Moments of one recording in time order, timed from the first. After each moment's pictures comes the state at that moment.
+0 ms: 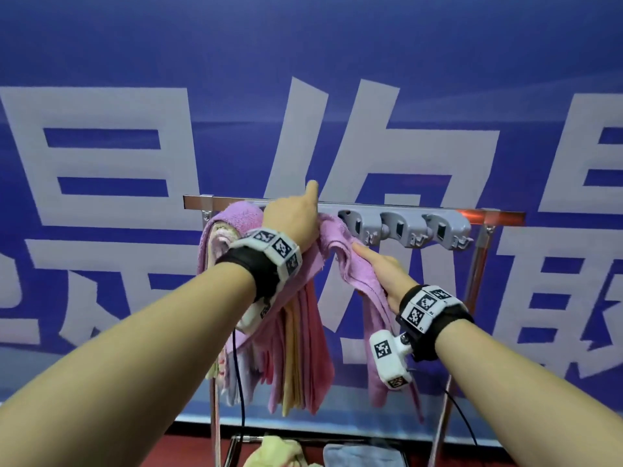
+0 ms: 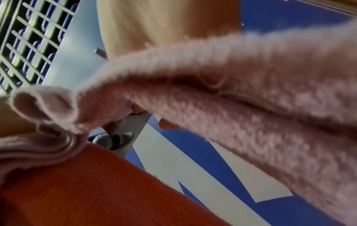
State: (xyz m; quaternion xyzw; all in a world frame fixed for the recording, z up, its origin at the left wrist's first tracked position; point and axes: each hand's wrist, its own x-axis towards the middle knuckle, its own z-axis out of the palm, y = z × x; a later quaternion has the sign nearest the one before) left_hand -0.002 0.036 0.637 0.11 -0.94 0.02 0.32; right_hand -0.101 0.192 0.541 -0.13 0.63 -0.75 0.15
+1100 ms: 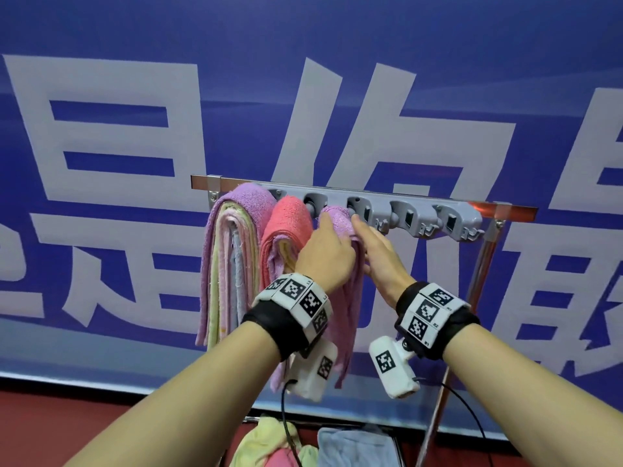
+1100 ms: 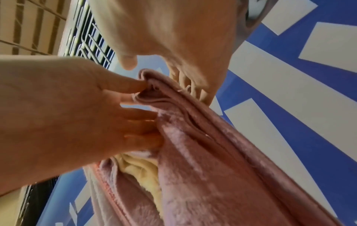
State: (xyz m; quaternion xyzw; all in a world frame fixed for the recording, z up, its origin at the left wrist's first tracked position) left_hand 0.009 0.082 0.565 0.12 -0.87 -0.39 0.28; right_hand -0.064 0.177 0.549 -0.27 0.68 -0.68 0.06
